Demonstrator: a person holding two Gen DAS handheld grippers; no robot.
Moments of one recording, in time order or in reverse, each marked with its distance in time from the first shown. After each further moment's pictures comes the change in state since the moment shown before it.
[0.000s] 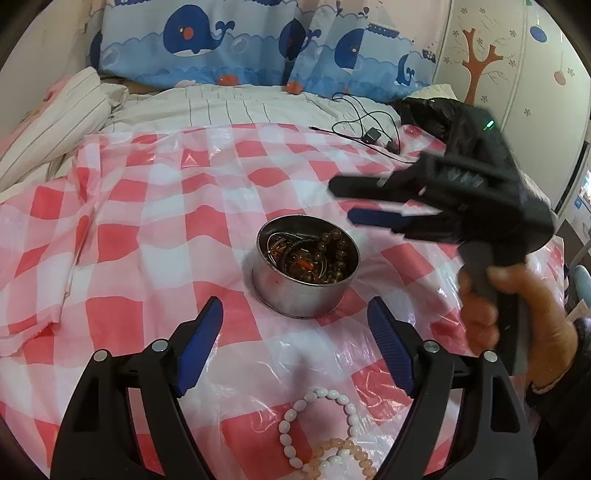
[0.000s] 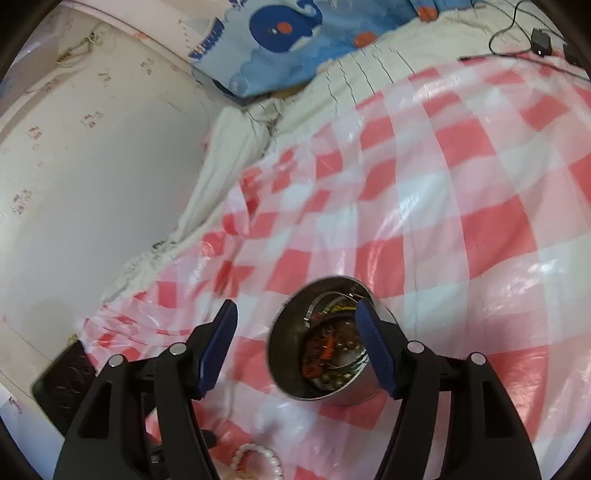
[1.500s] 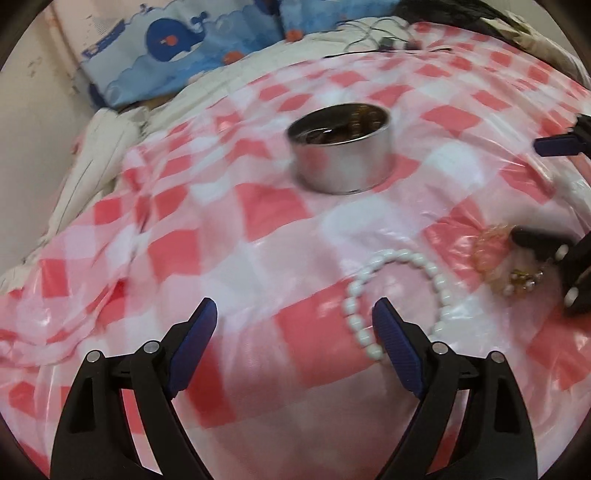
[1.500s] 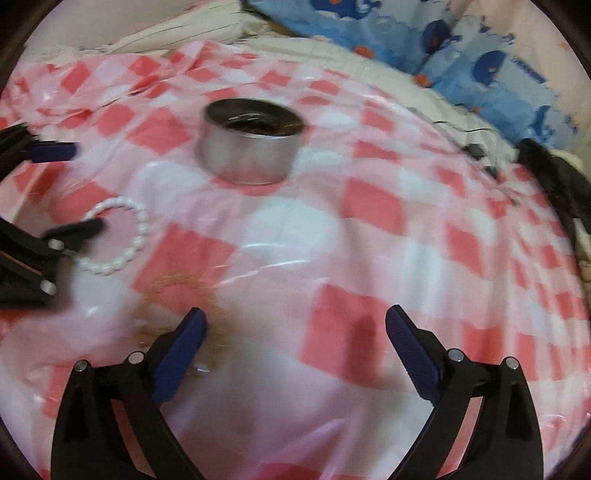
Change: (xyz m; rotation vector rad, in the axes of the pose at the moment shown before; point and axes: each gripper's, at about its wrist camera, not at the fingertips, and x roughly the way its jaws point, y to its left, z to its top) left arm 0.002 -0.022 -0.068 0.299 0.183 0.390; right arm -0.032 0.046 -0.159 -0.570 0.148 -0.816
